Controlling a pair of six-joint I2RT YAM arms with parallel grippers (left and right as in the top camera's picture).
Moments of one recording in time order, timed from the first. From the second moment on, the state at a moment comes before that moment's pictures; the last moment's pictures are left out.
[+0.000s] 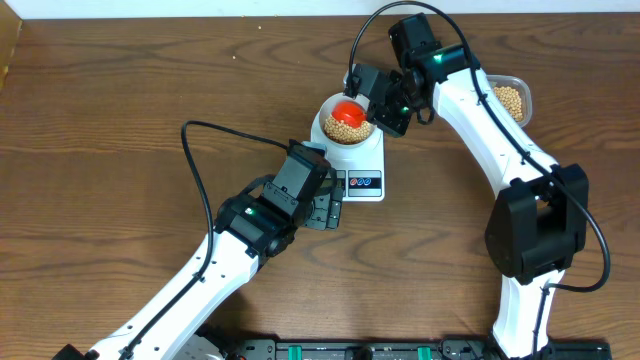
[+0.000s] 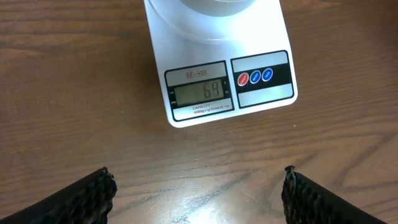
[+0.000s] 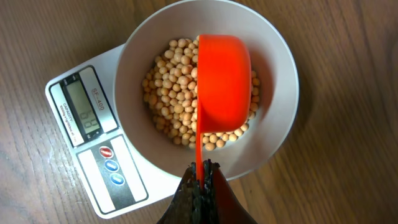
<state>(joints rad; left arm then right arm) -0.63 1.27 0.94 -0.68 -0.09 -0.38 0.37 2.09 1.84 -0.98 -0.34 -0.77</state>
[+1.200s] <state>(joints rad) -0.63 1.27 0.94 -0.67 -0.09 -0.38 0.32 2.09 1.84 -1.00 -0.48 -0.74</state>
